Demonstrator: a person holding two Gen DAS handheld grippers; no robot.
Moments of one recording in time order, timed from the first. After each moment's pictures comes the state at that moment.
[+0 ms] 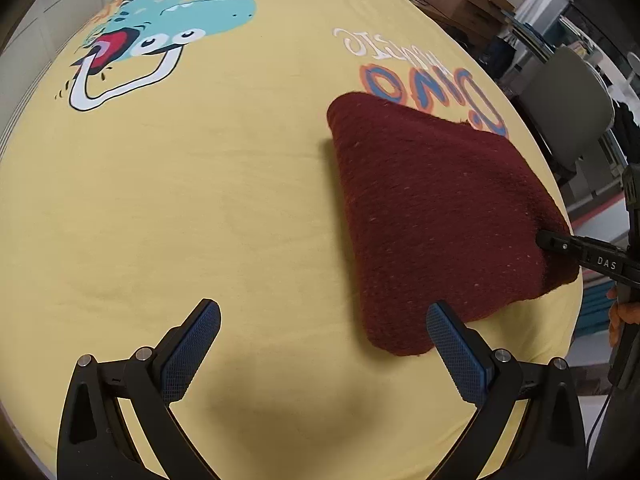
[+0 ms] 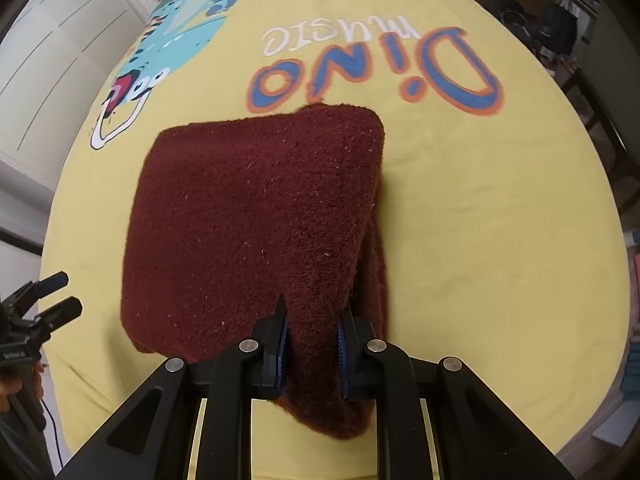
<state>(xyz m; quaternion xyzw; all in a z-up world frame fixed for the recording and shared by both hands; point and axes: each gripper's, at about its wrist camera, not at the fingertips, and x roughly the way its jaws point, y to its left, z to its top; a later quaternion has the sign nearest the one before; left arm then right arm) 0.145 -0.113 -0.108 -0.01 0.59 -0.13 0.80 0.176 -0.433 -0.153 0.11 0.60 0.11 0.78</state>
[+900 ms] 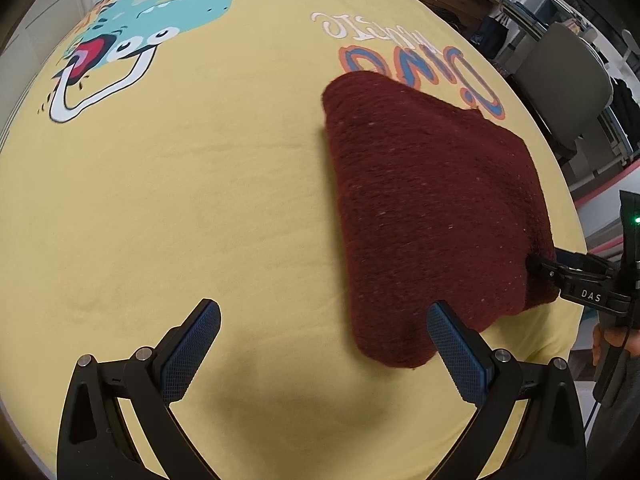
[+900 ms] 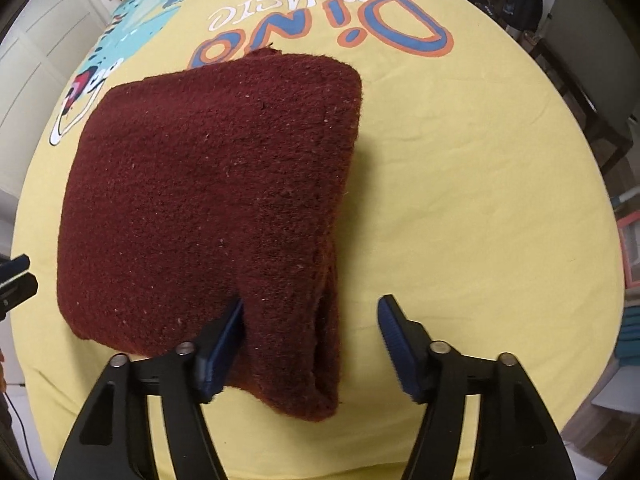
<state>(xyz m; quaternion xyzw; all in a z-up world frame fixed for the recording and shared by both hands) 0.150 -0.143 -0.121 0.01 0.60 -0.14 0.79 0.150 -0.451 -0.191 0.09 0.62 0.05 0.78</state>
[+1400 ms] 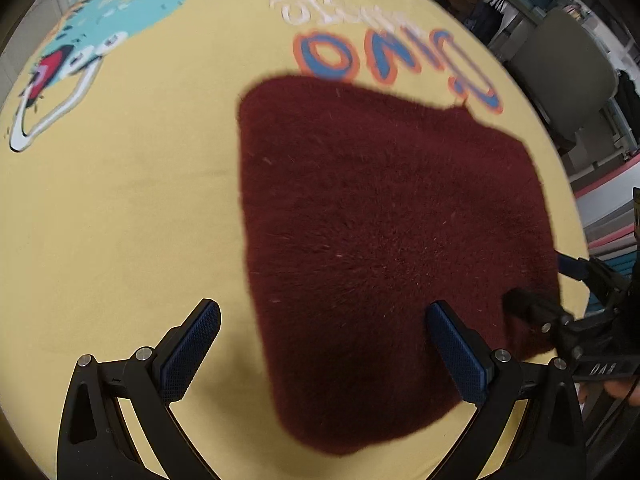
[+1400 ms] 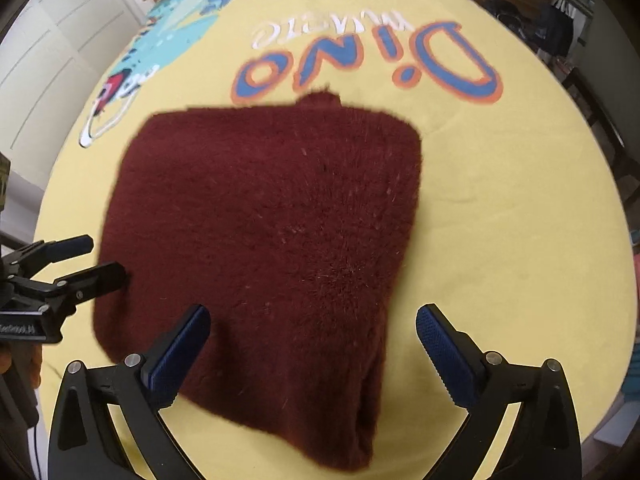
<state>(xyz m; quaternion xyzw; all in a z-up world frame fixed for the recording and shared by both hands) 0.199 -0.207 -0.158 0.02 0.63 -0.15 0.76 0.188 -0.422 -0.203 0.10 0.61 0.11 0.78</state>
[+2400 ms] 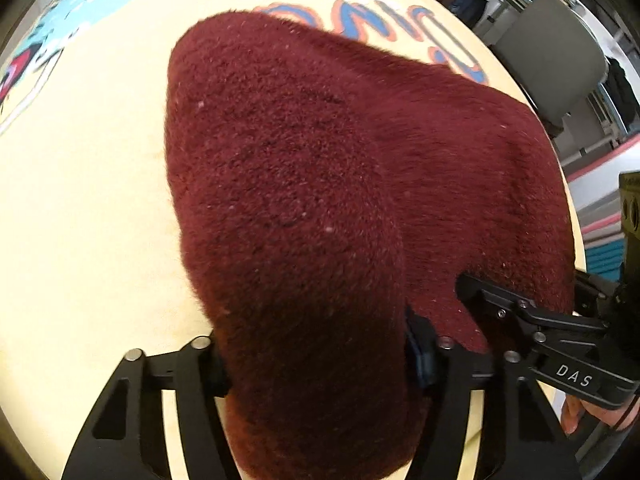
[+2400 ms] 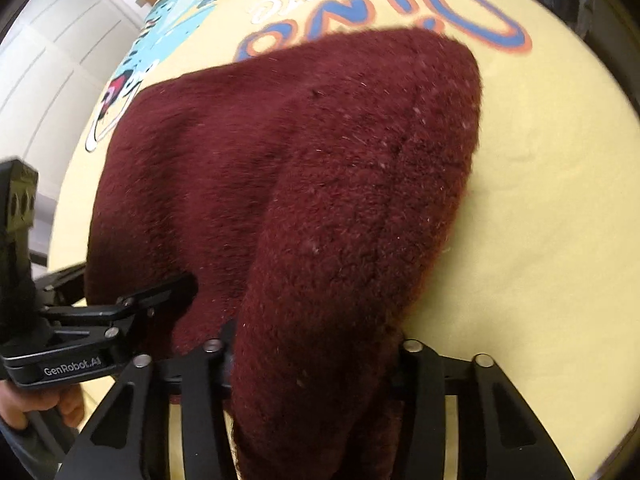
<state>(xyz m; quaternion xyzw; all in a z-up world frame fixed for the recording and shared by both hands) 0.202 -0.221 -0.189 0.01 0.63 -0.19 0.76 0.187 -0.395 -0.211 0.13 0.60 0.12 0.78</state>
